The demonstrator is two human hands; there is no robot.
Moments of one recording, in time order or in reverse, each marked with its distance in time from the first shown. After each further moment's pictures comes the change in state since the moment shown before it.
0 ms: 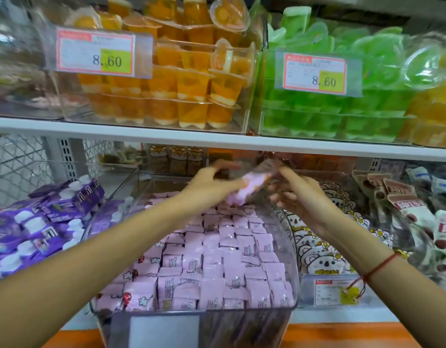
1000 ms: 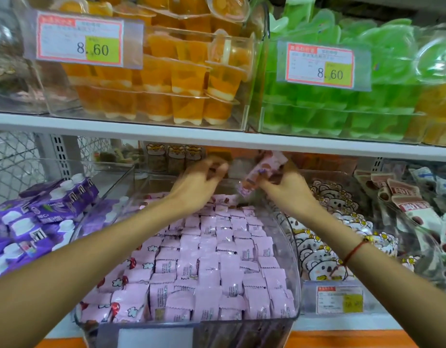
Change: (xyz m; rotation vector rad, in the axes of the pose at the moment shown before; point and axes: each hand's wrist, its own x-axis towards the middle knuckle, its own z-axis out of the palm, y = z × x) left_hand 0.033 -0.029 -0.014 0.491 0.162 0.231; right_hand 0.032 0.012 0.009 -0.672 0.043 -0.554
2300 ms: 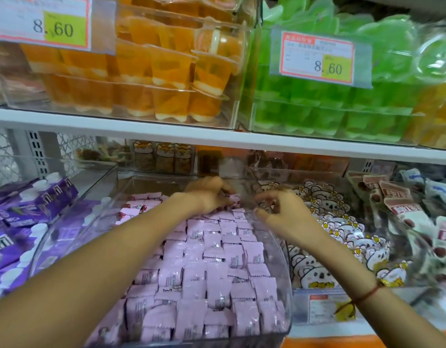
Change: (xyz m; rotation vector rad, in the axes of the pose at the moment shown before) left_hand 0.048 -0.021 0.050 0.368 -0.347 -0.020; right_hand -0.025 0.015 -0.008 -0.305 -0.196 0.091
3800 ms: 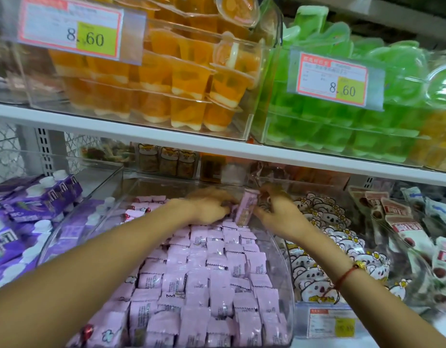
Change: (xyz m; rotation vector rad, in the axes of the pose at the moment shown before) left_hand -0.013 -0.008 -0.004 0.002 -0.104 0.119; right_hand 0.035 0.000 0.010 -0.040 -0.034 -0.009
